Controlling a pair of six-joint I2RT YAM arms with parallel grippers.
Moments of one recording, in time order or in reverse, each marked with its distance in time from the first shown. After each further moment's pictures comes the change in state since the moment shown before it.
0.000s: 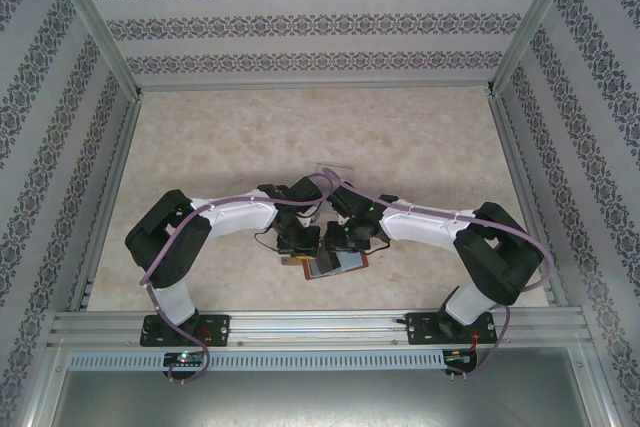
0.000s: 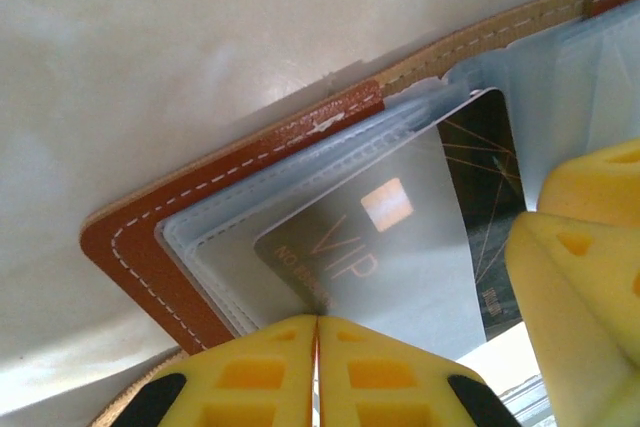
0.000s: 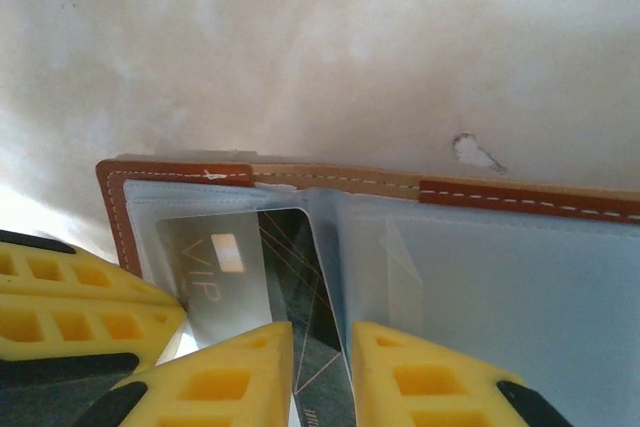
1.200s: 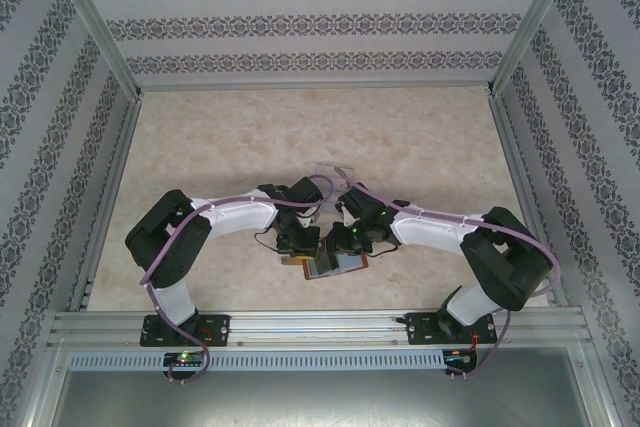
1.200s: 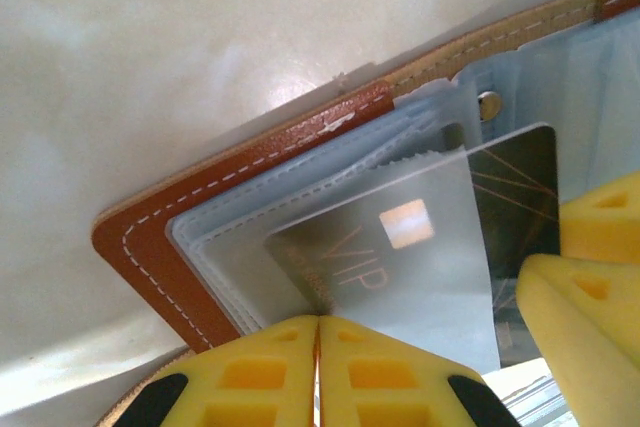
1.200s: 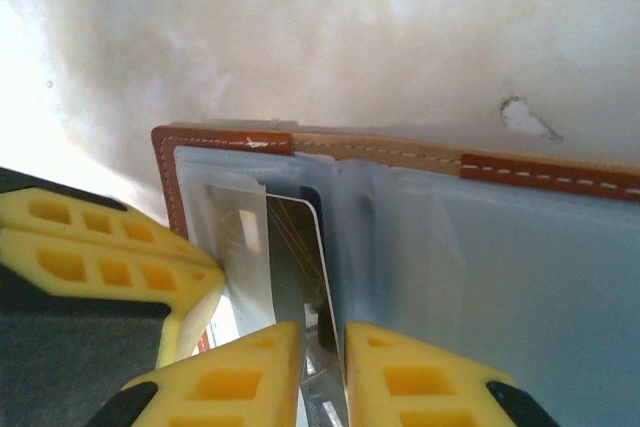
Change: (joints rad) left arm 0.000 0.002 0.000 -0.006 -0.008 0.011; right arm -0.058 -0.058 -0.113 0.139 -0.166 0.011
